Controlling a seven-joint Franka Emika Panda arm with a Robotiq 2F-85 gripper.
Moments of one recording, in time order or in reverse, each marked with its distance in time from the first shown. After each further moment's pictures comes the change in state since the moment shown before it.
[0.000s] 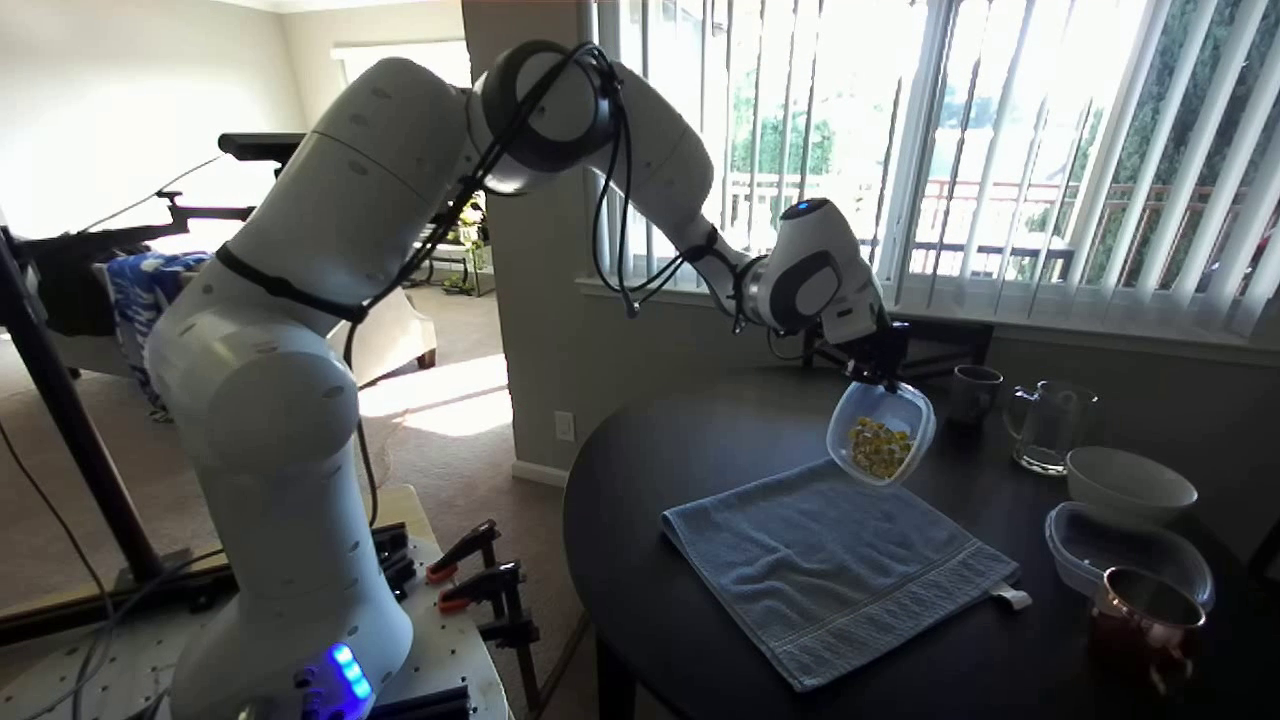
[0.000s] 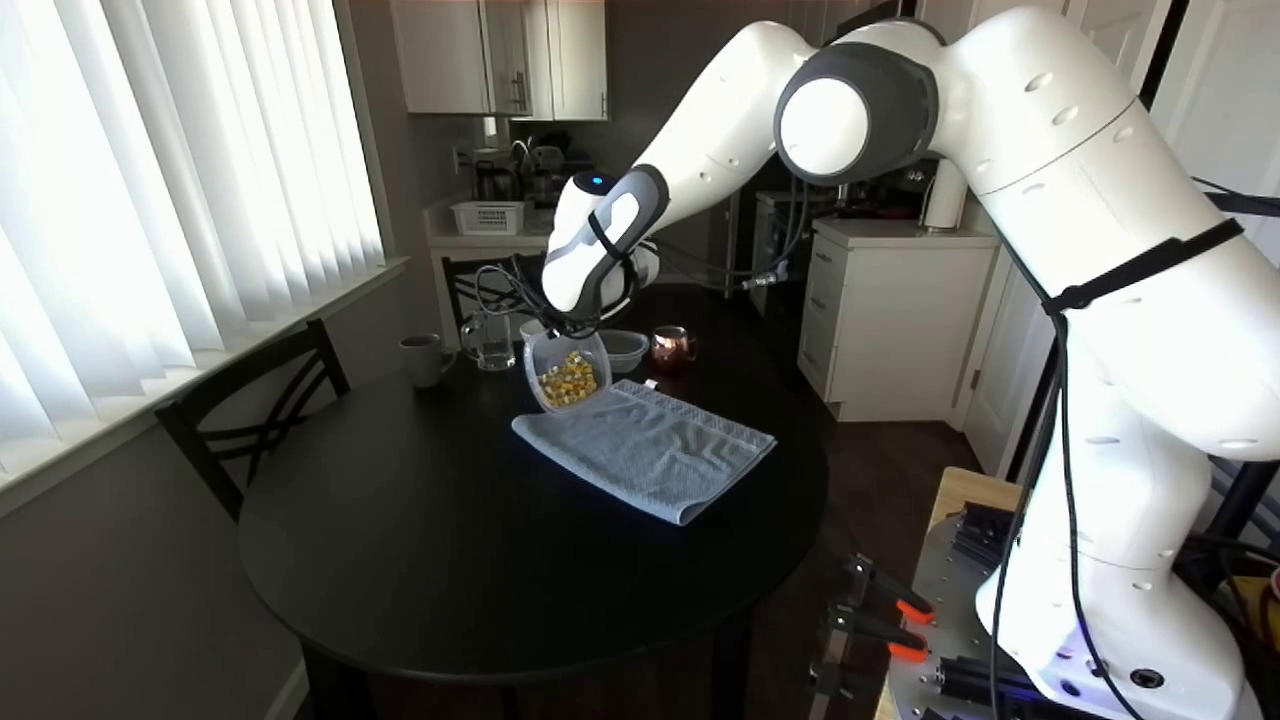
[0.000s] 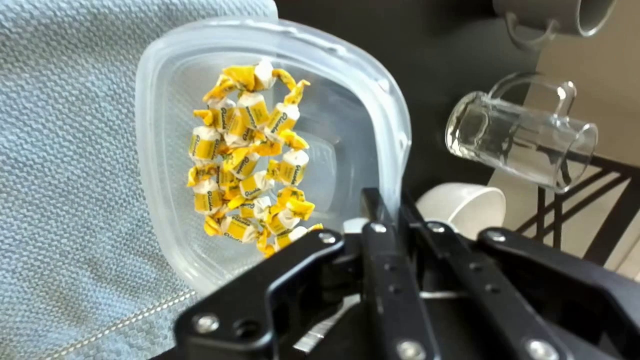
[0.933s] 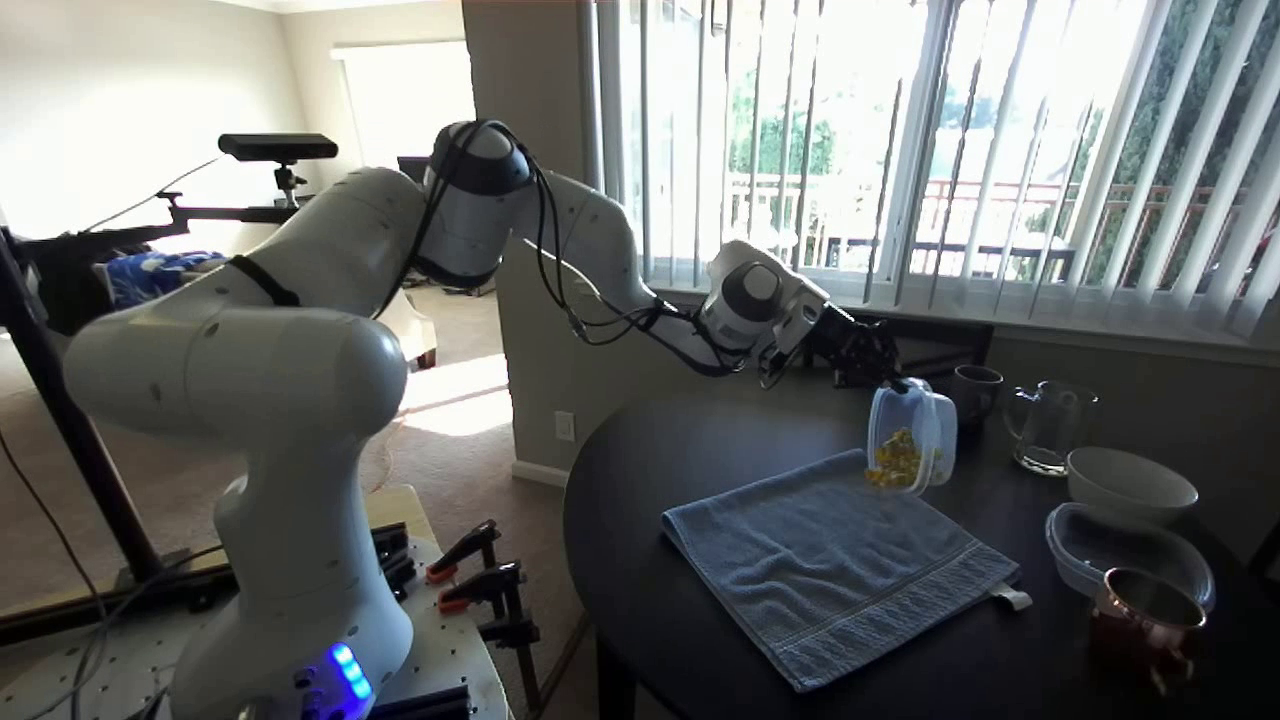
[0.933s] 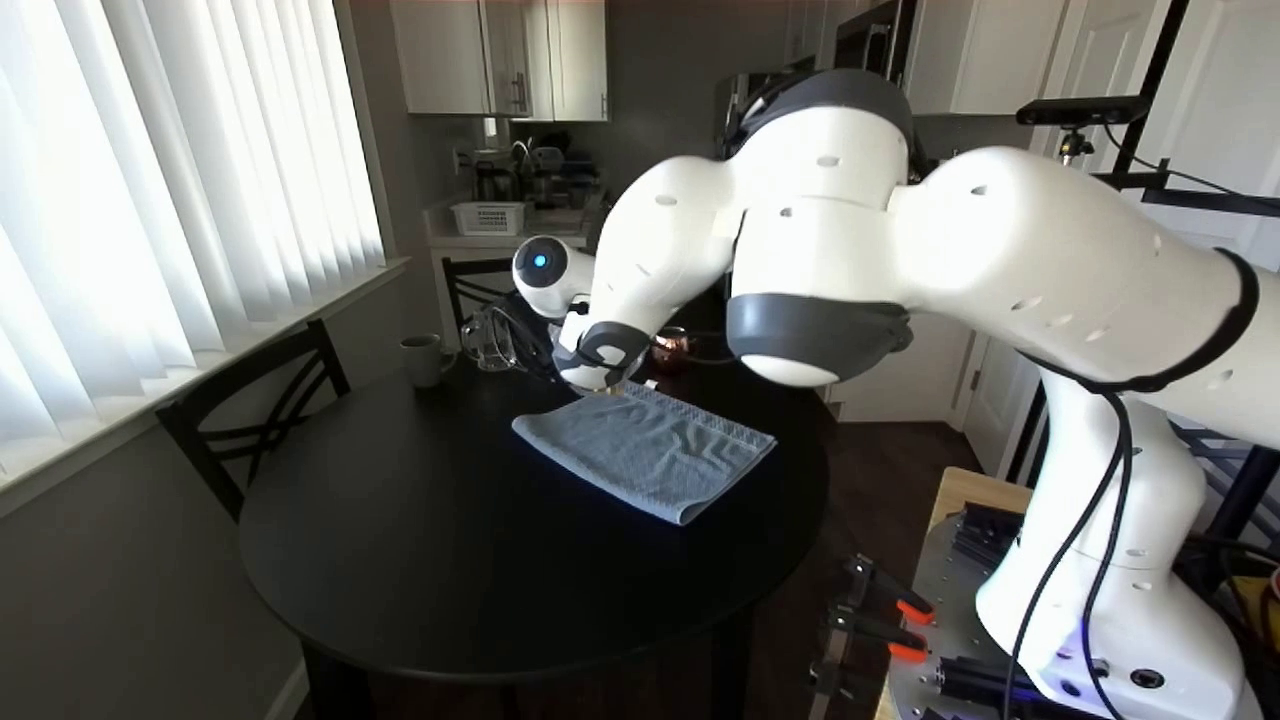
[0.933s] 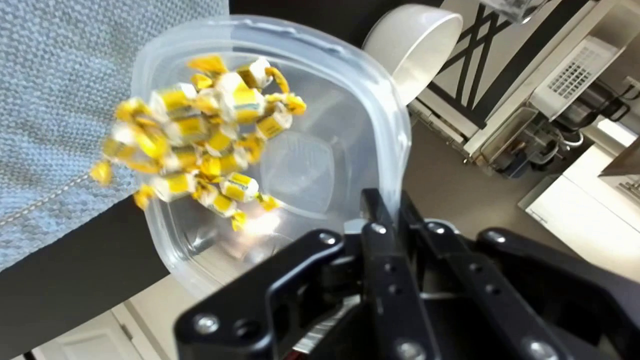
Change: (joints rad) arm 0.650 0.451 -0.760 -0.098 -0.061 -0.024 0.535
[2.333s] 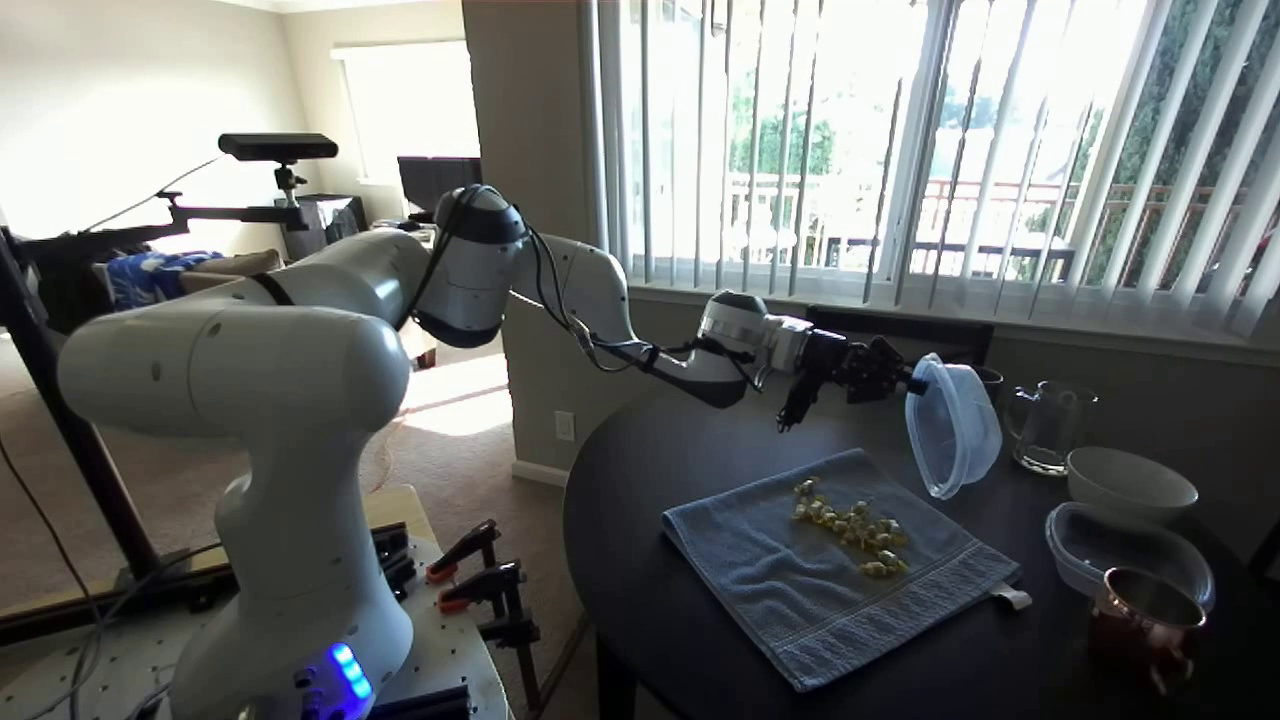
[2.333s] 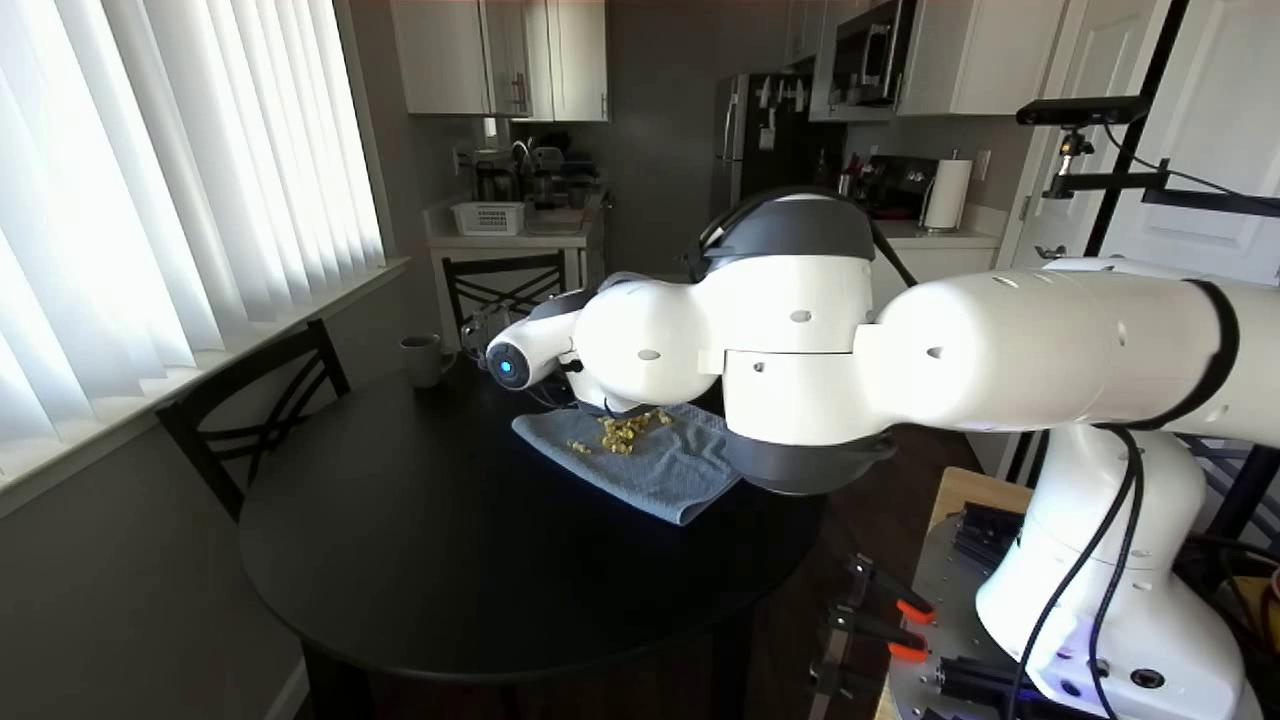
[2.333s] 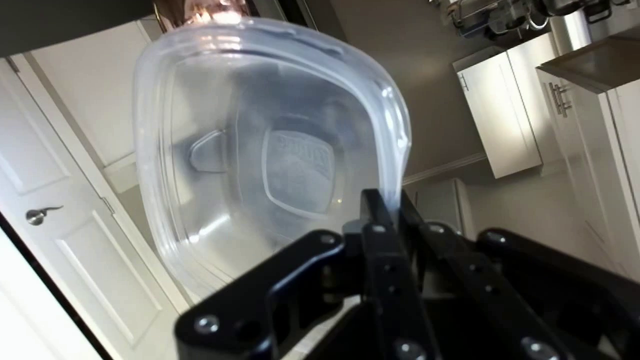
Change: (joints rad) arm 0.051 0.281 -0.127 0.140 -0.487 -0.363 0.257
